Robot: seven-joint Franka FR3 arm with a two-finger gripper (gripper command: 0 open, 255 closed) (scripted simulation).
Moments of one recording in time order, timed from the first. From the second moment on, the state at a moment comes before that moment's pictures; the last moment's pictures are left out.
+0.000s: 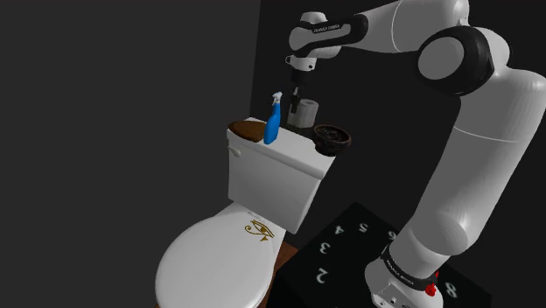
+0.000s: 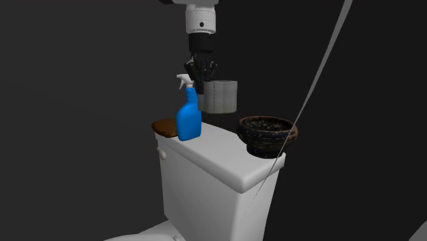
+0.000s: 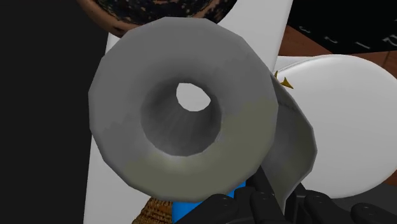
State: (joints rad) arm -0.07 0.20 -0.15 -1.68 0.03 1.85 -0.71
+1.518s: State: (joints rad) arm -0.20 0.03 -0.26 -1.80 0.00 1.80 -0.96
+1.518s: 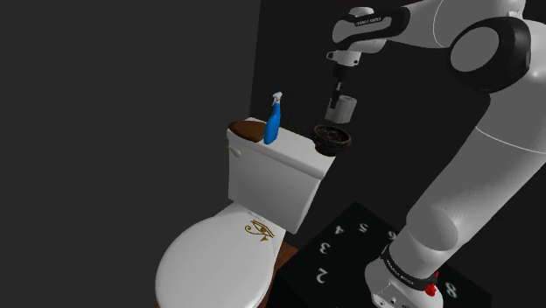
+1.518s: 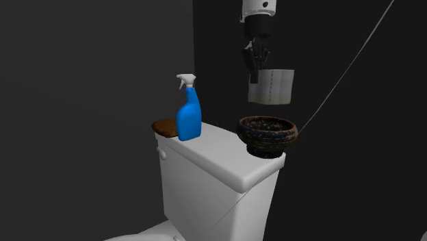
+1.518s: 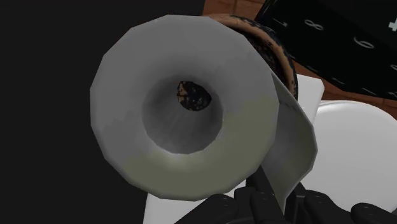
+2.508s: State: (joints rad) arm -0.21 0.06 -0.26 -1.94 0.01 1.98 -0.97
